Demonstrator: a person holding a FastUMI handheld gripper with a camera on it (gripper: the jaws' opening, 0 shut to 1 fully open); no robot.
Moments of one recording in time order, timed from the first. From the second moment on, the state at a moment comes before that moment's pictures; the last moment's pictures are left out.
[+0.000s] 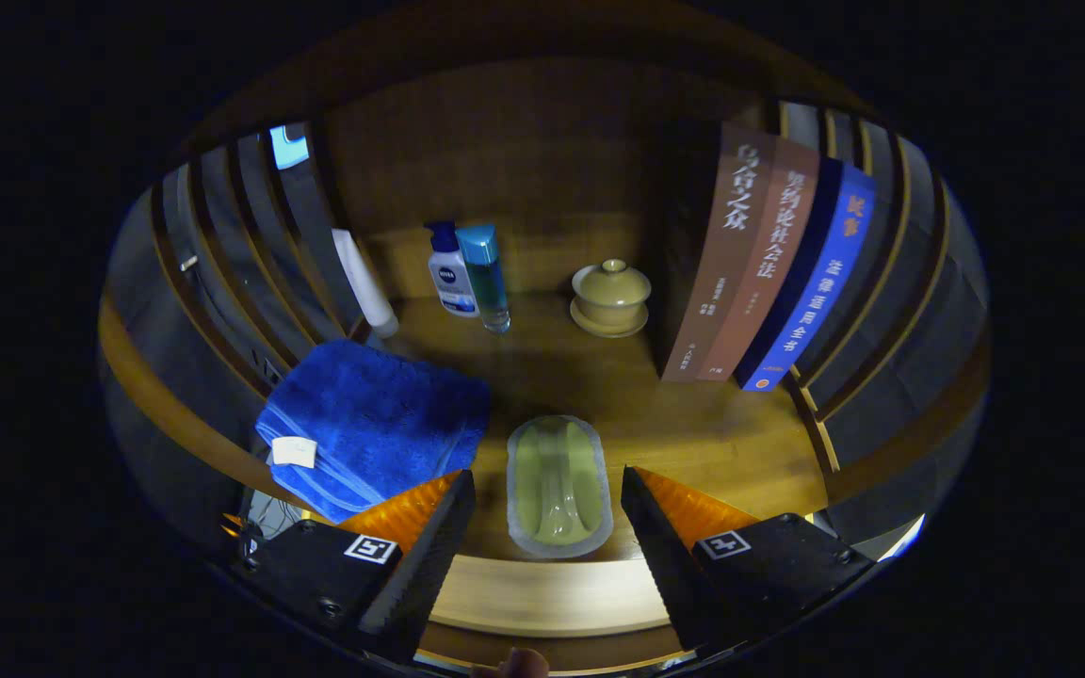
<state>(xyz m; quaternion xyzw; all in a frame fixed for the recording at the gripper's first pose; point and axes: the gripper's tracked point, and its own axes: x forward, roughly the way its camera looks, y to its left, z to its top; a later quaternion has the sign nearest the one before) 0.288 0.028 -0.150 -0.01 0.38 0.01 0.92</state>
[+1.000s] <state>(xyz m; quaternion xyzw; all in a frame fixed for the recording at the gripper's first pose) 0.060 0.036 -0.105 -0.05 0.07 -0.01 1.00</state>
